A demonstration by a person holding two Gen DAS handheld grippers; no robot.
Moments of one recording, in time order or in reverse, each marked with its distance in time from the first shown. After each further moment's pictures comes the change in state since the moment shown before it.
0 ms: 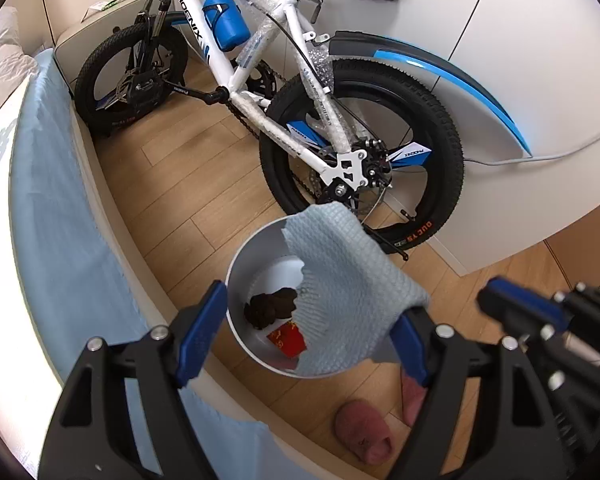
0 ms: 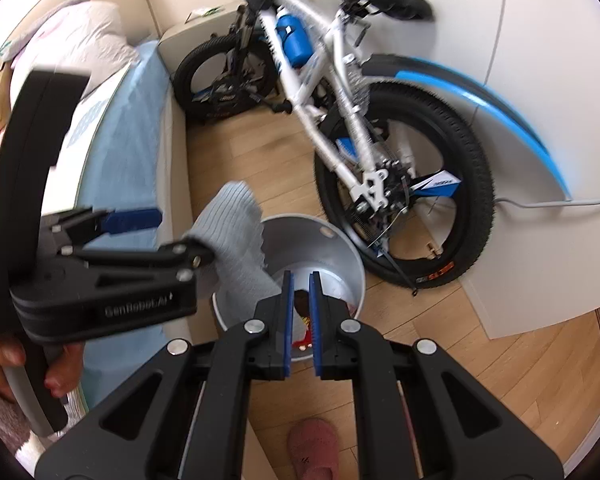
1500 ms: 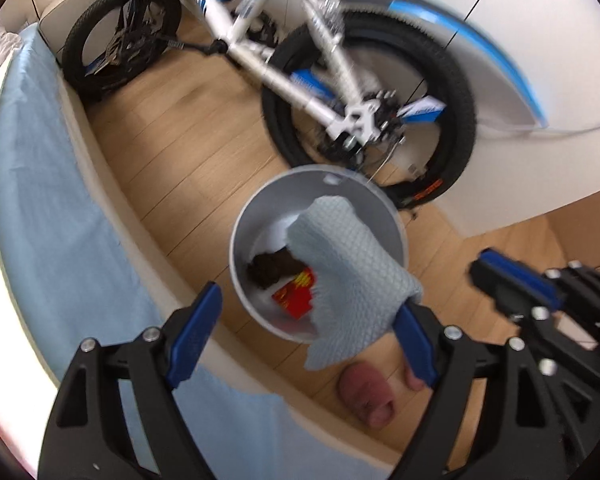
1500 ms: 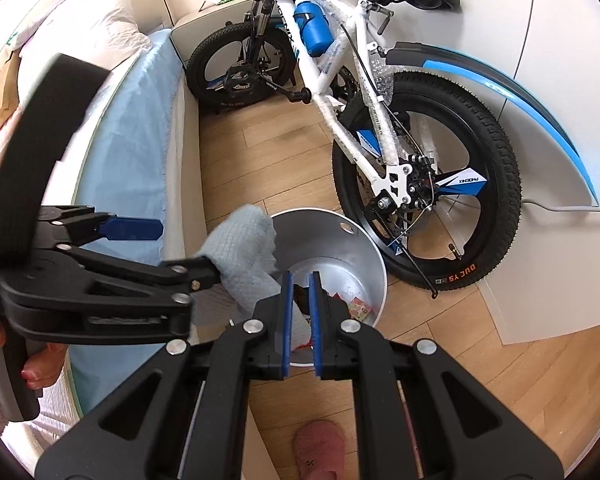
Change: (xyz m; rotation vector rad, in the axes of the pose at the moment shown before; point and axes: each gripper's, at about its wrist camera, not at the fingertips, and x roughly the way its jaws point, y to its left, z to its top) left arm 0.032 0.014 -0.001 0.003 0.229 0.023; right arm 0.020 0.011 0.001 -0.023 0.015 0.039
